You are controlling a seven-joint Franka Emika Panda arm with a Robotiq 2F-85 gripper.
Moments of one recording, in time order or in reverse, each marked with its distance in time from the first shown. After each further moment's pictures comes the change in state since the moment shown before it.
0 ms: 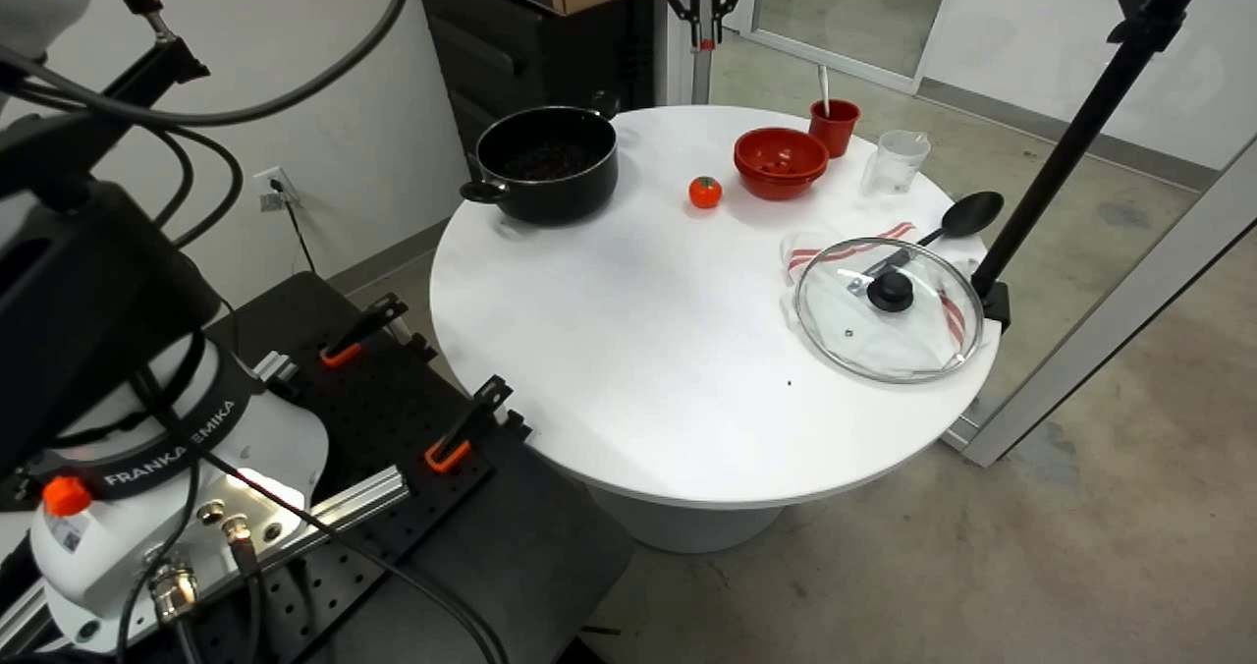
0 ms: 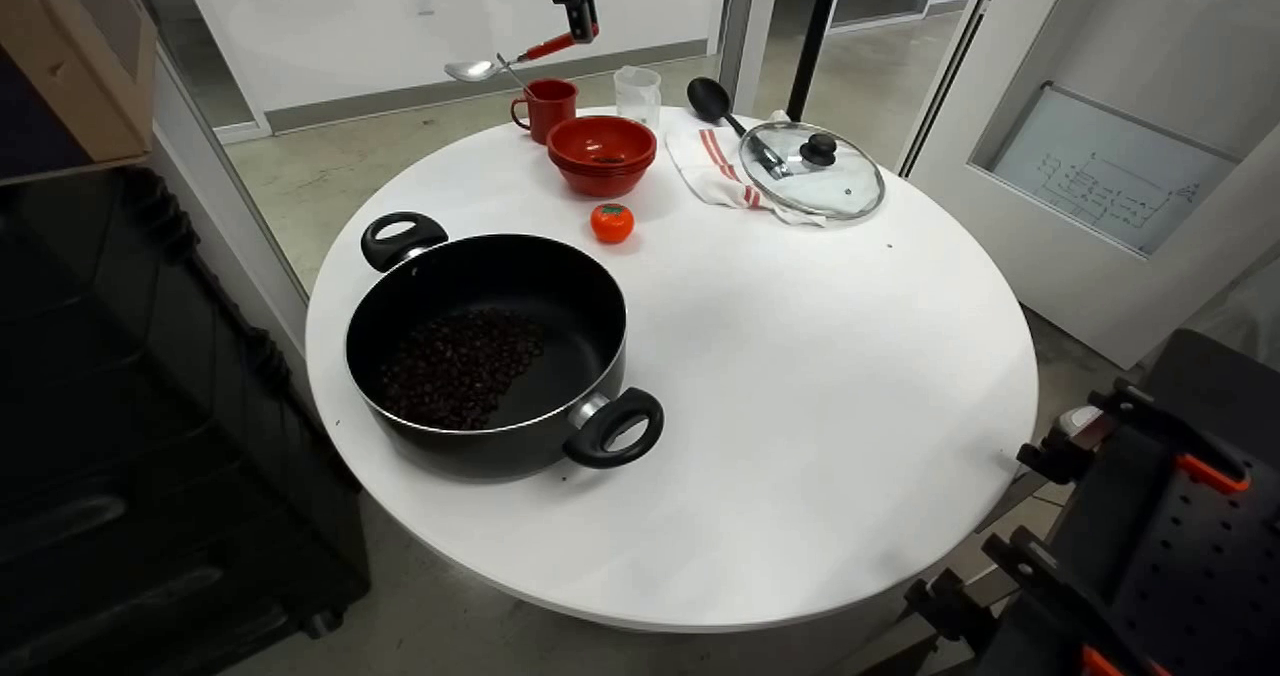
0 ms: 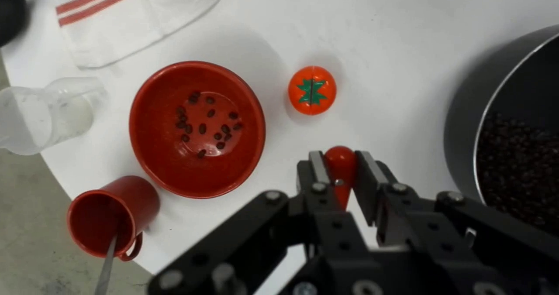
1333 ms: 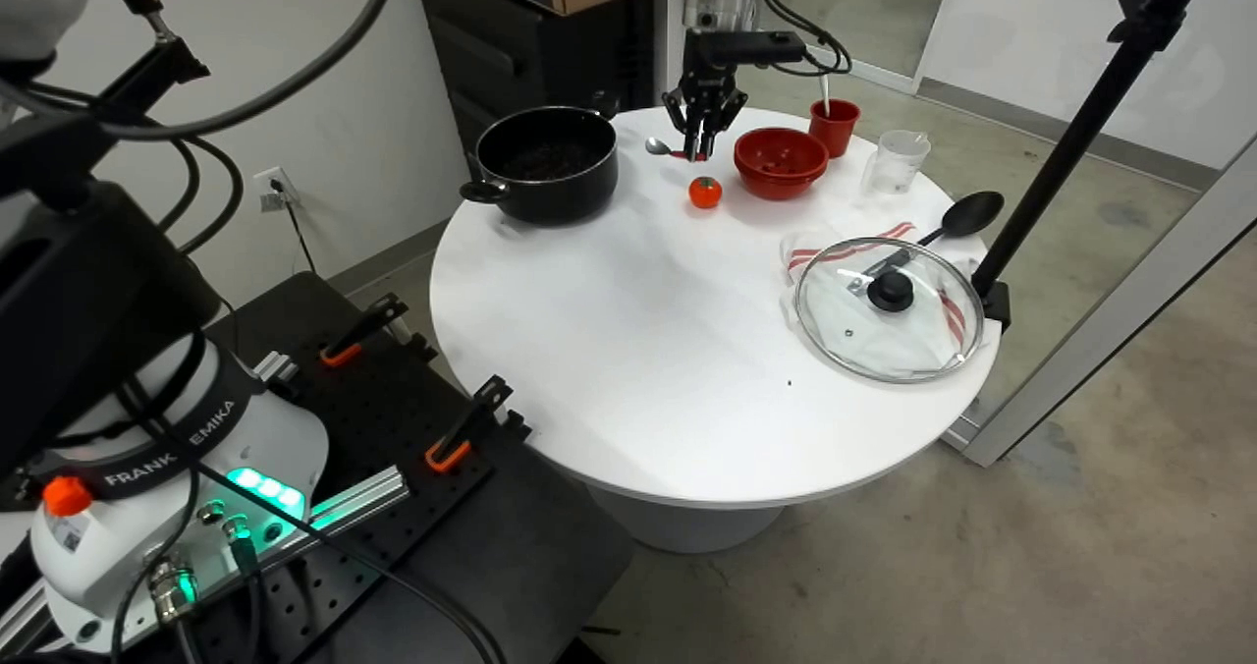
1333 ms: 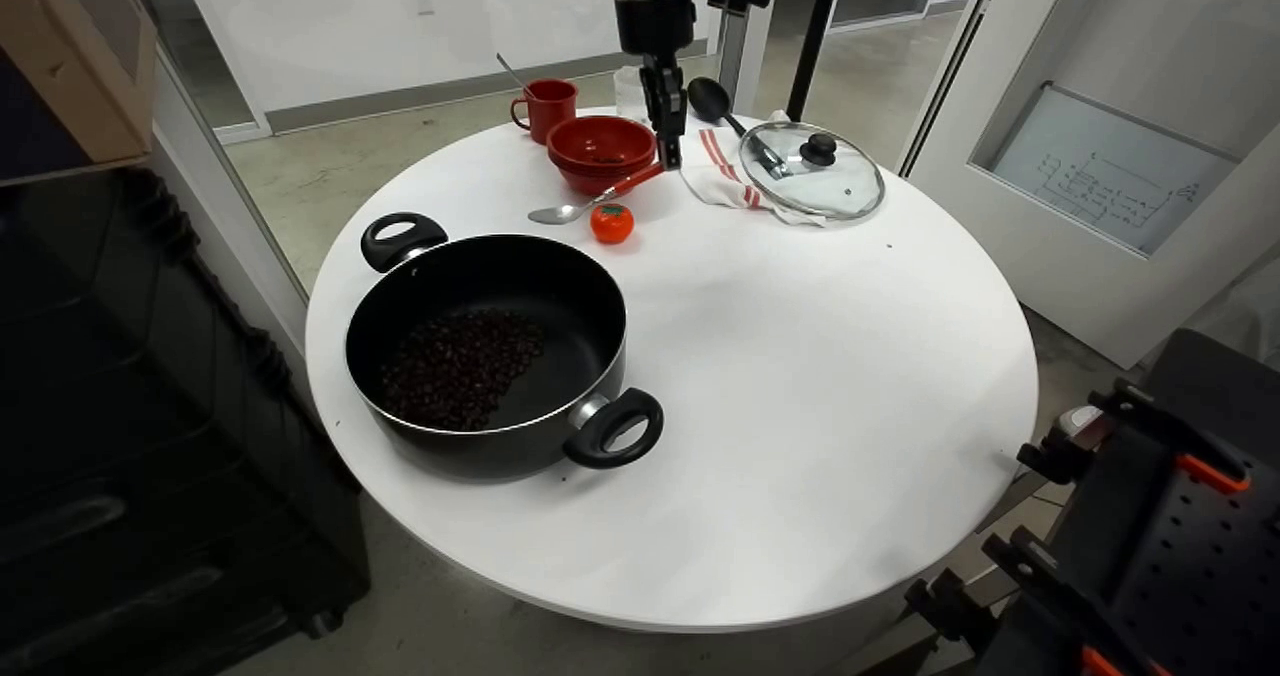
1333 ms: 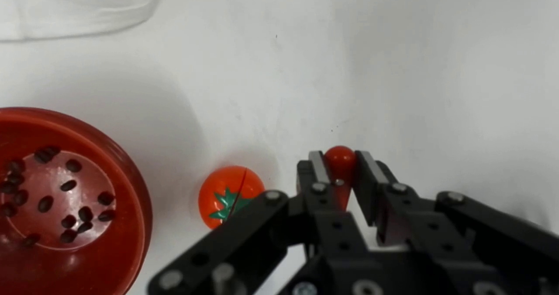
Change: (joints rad) arm -0.155 -0.031 0.041 -0.362 0.066 0.183 -0.499
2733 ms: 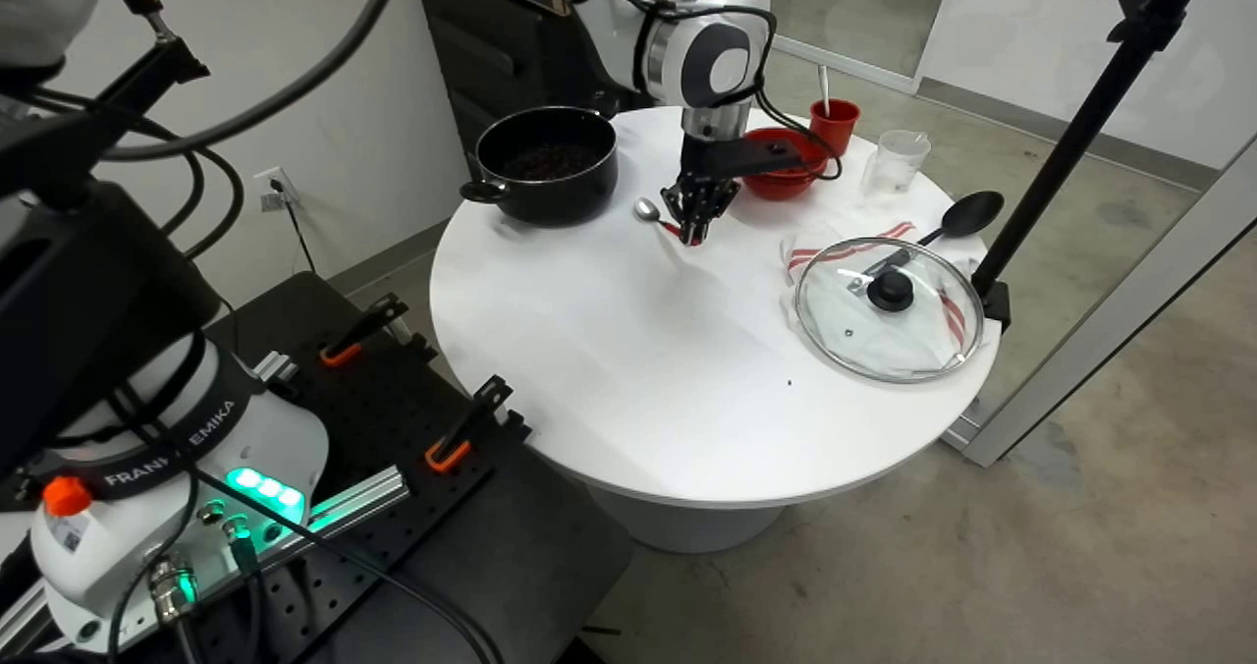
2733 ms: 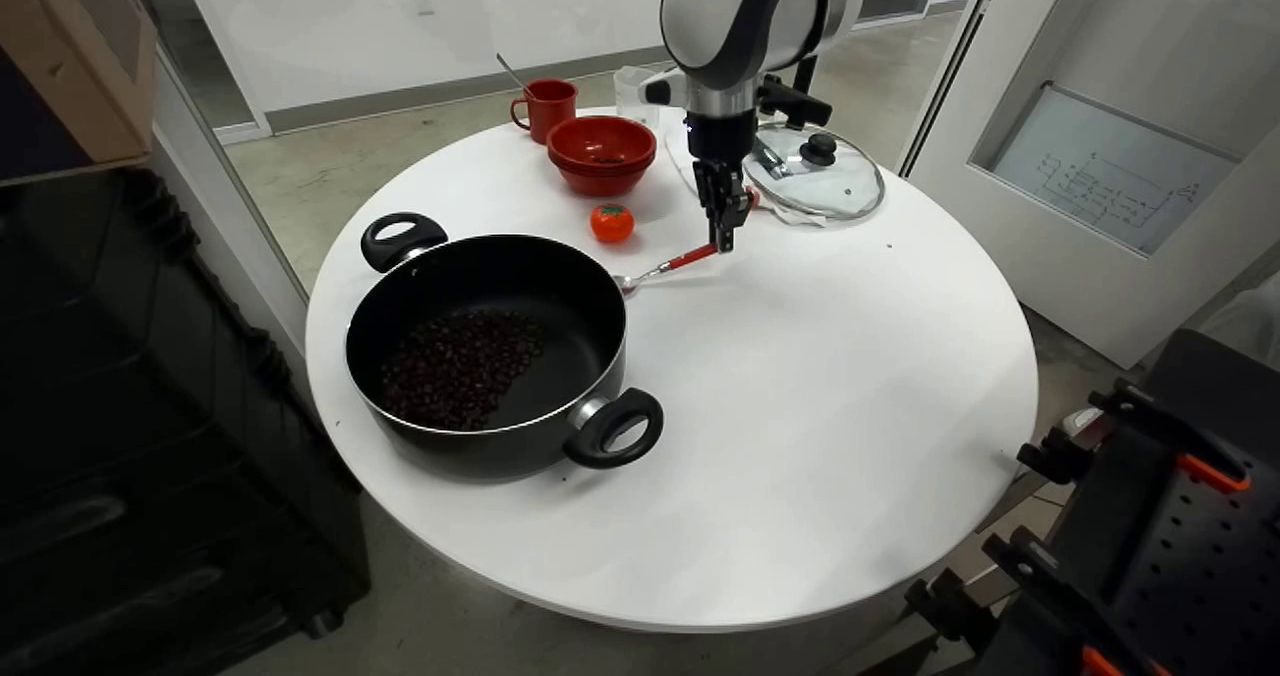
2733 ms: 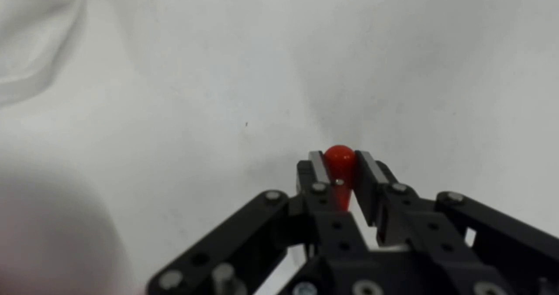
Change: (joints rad) arm -0.086 0.019 -0.015 -0.276 0.006 0.308 -0.161
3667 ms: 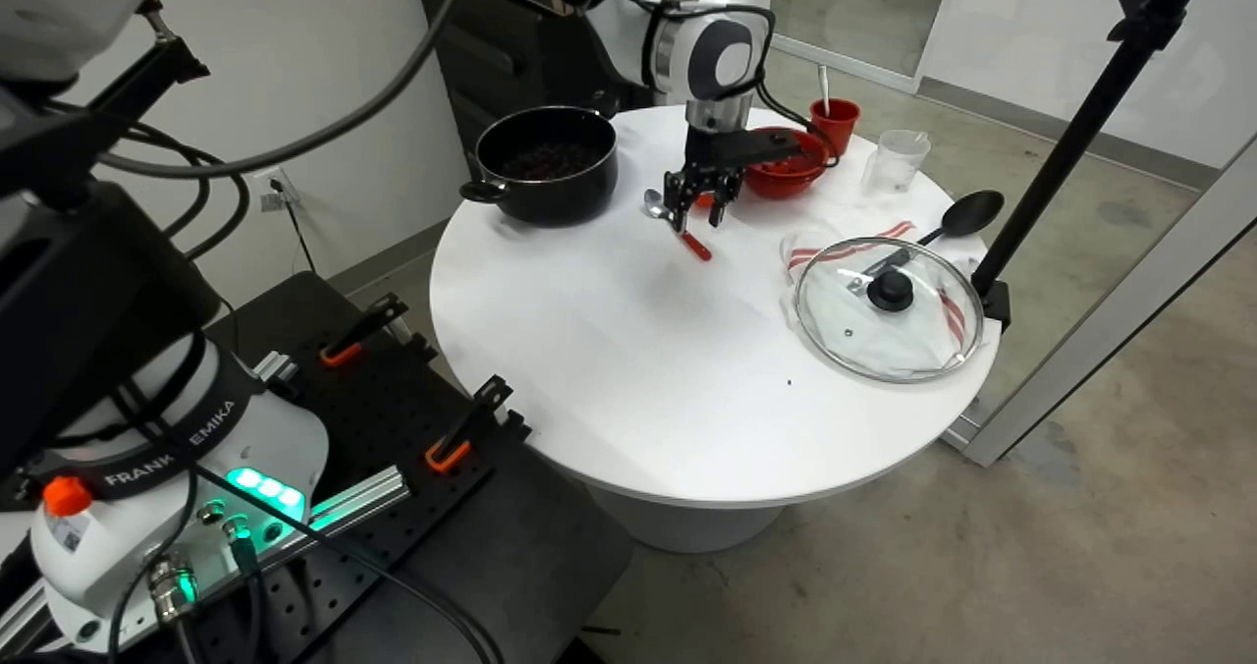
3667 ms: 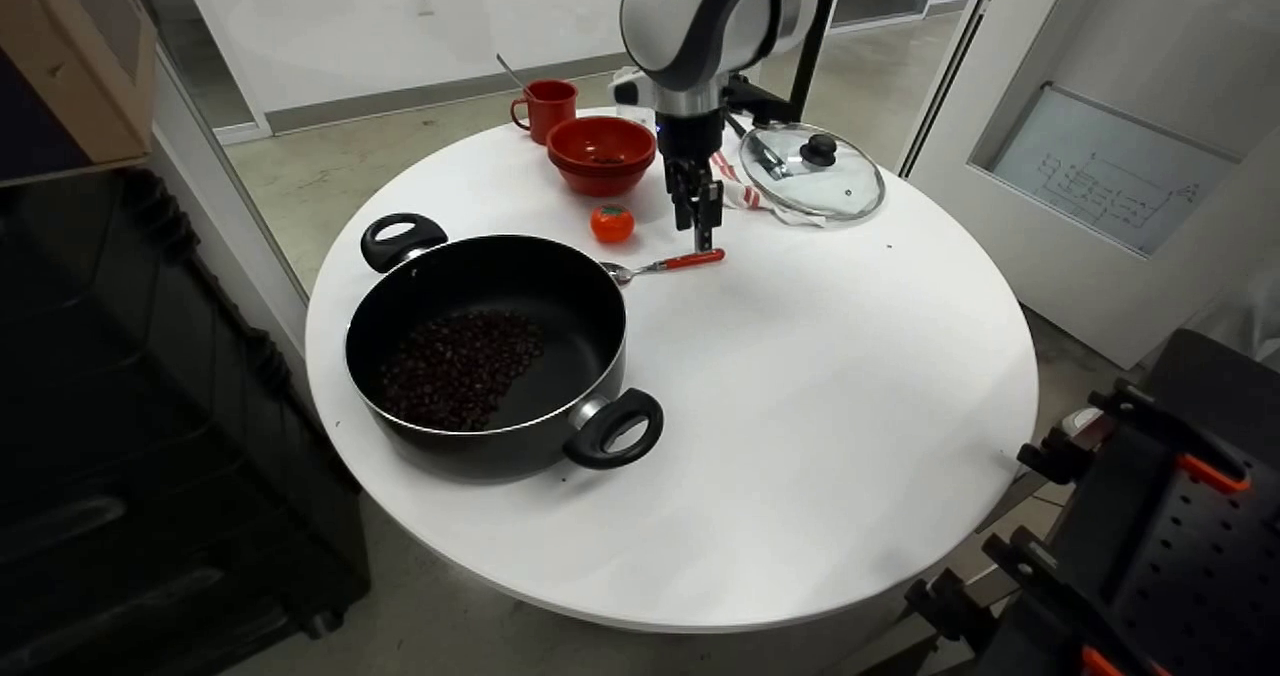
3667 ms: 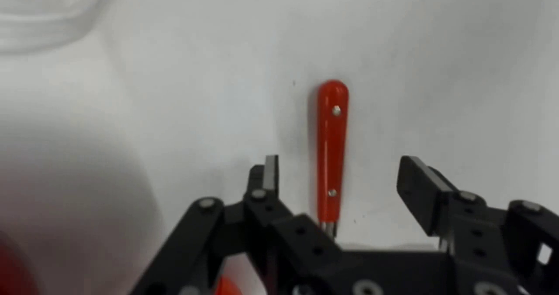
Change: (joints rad) arm 0.041 0.091 -0.001 0.169 0.001 -0.077 0.006
